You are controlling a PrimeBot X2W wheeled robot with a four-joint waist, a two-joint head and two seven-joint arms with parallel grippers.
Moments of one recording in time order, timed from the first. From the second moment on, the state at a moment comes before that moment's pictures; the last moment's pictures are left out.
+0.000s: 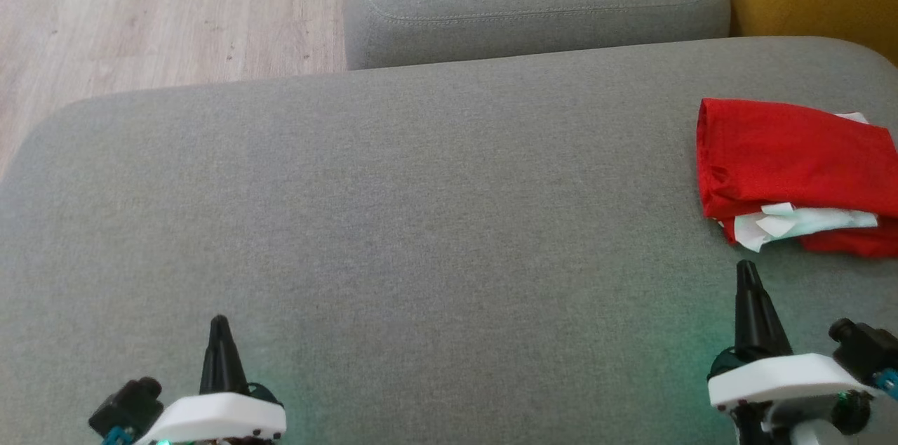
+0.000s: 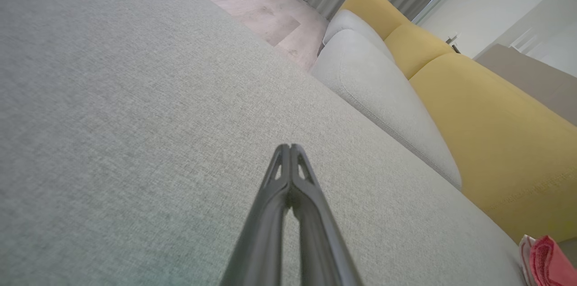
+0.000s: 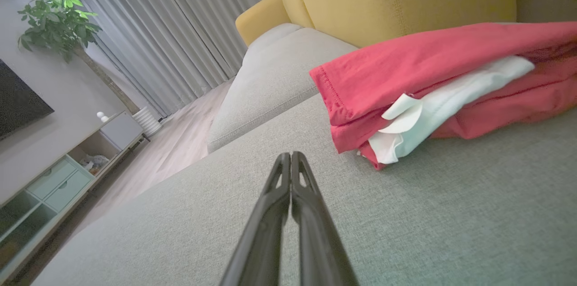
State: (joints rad) left arm 0.00 0.04 -0.10 0.37 -0.76 0.00 -0.17; right arm 0.03 -0.04 -0.01 0.29 0.51 0.13 -0.17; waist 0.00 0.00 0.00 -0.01
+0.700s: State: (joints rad) left arm -0.02 0.04 -0.06 0.35 -0.95 -0.03 -0.11; right arm 0.02 -0.05 -0.03 0.29 0.76 0.13 -0.11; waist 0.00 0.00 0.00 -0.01
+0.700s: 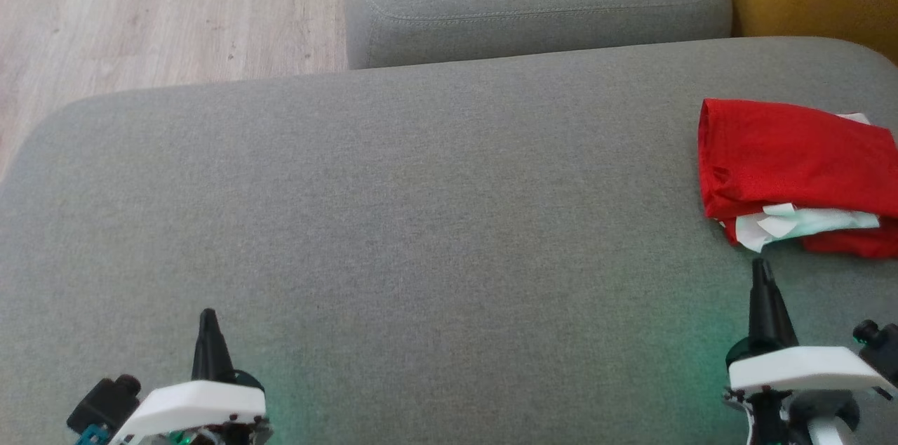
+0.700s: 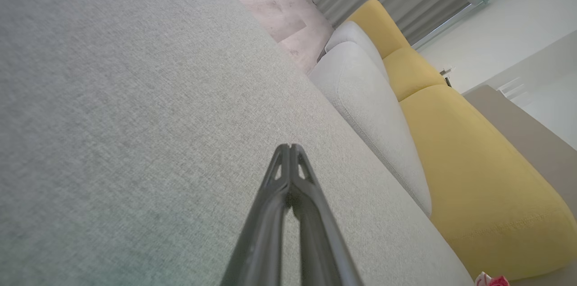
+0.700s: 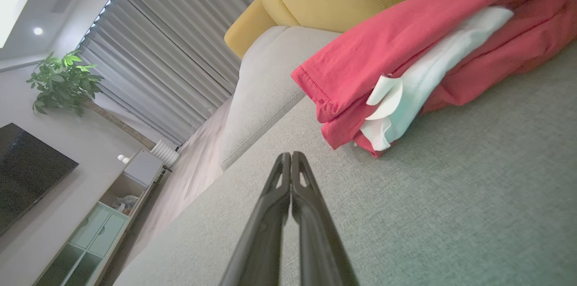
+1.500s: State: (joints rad) left arm -0.02 0.04 -0.02 0.33 -1.16 -0.06 -0.03; right arm -0.01 -0.05 -0.06 0.29 1.04 0.13 -0.05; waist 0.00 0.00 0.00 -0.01
